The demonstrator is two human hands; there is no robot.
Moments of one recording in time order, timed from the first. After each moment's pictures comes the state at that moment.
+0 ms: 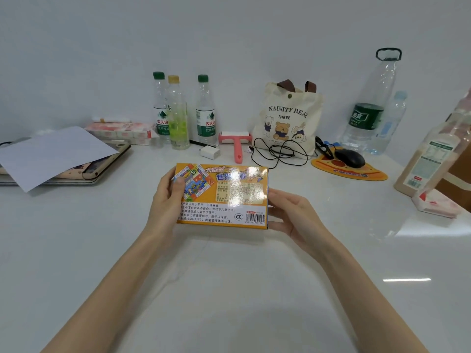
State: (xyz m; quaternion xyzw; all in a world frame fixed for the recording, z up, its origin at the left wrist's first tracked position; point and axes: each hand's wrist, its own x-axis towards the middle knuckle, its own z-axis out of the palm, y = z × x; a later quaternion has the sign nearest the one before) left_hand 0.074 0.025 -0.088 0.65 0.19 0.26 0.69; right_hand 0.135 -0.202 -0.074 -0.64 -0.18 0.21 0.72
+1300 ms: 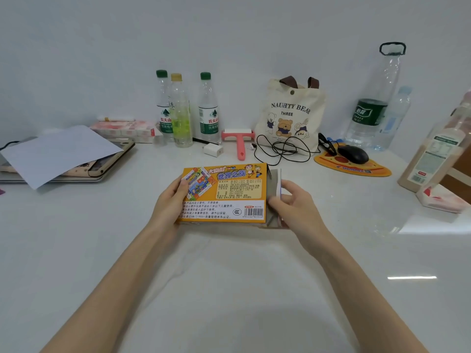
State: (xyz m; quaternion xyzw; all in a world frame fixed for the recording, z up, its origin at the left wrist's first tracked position) left_hand 0.076 0.036 -0.101 0.63 0.19 0.18 0.73; right_hand 0.116 -0.193 -0.066 -0.73 -0.16 0.11 0.66
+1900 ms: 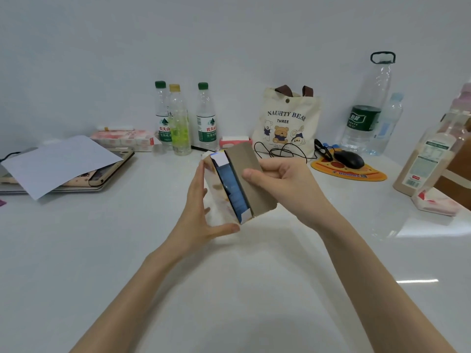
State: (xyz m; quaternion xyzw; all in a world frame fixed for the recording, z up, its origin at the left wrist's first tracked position) left_hand 0.070 0.008 -0.099 0.82 -0.07 0.19 0.53; right_hand 0.102 -0.184 0.003 -0.70 -0.32 0.07 0.64
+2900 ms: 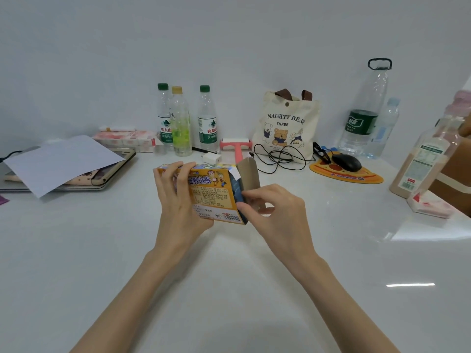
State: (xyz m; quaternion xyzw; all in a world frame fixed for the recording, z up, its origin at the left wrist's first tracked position) left_hand 0.068 0.019 -0.095 0.86 -0.01 0.45 0.25; right_hand 0.088 -0.175 -0.061 -0.80 -0.32 -0.23 0.46
